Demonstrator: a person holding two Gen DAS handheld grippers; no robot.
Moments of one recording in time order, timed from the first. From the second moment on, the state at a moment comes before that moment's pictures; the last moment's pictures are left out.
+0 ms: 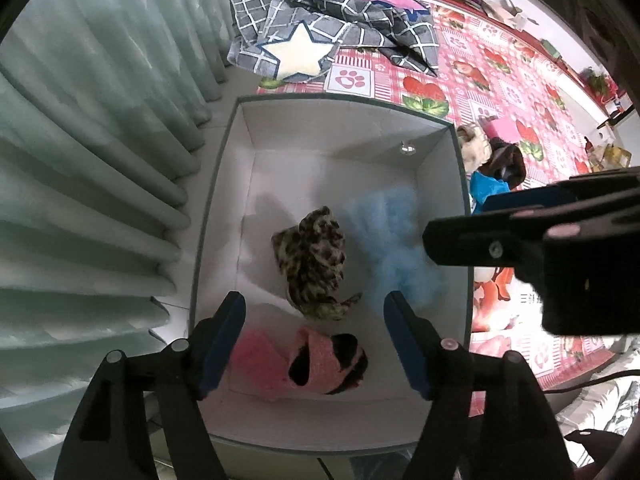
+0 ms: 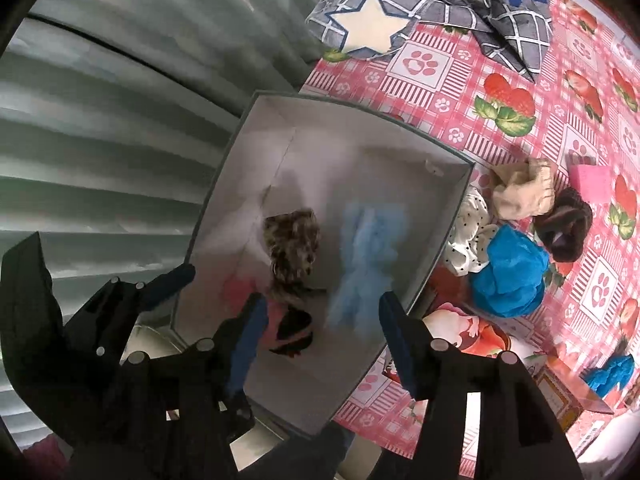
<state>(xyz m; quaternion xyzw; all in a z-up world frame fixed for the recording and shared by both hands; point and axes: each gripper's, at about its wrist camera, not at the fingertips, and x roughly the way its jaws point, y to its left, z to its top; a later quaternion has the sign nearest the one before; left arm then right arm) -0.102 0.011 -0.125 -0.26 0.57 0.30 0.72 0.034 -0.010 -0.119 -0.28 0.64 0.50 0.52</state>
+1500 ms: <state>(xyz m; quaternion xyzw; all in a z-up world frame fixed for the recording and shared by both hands) 0.037 -0.066 -0.075 -0.24 0.58 0.17 0.76 0.209 -0.261 -0.057 -0.02 0.71 0.32 0.62</state>
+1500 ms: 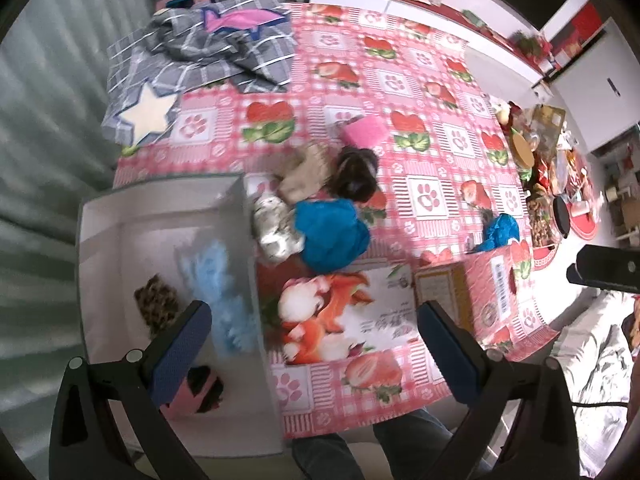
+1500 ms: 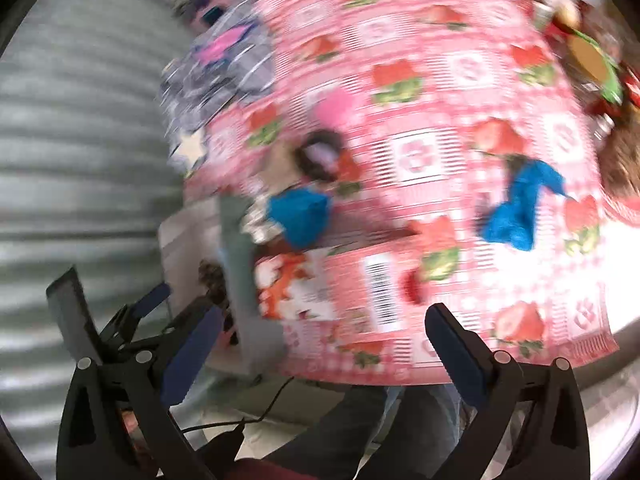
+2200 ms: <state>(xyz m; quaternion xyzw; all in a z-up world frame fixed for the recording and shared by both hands) 0.224 -0.037 -0.133 -0.16 0.64 0.15 0.73 0.318 -0.352 -0.189 0.00 0.77 0.19 0.60</state>
